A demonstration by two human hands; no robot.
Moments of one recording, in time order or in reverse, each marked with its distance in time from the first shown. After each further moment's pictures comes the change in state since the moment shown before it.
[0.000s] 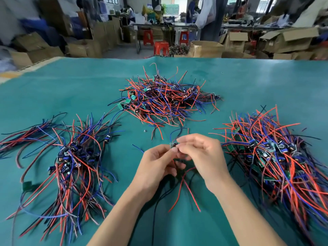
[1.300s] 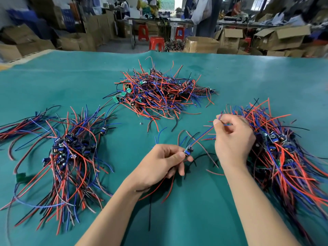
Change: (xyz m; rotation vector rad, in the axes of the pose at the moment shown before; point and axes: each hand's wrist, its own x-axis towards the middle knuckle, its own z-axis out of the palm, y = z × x) left_hand -0.004 -0.003 -0.003 0.371 -0.349 0.063; right_hand 0.029 0.015 -0.058 -0.468 0.640 -0.379
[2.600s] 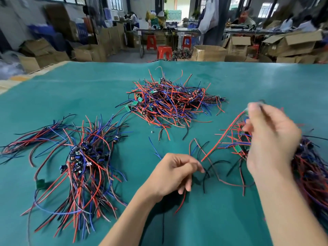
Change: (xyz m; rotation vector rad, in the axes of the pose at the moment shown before) left_hand -0.006 0.019 0.006 0.020 0.072 -0.105; right_hand 0.017 -0.056 -0.024 0.662 0.048 0.184
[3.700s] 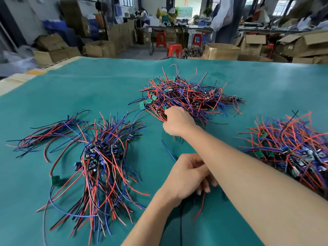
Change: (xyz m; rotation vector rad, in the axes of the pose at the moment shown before) left_hand 0.003 -0.002 0.000 -0.112 0.071 0.042; right_hand -0.017 0.102 0.186 -1.300 -1.042 -0.139
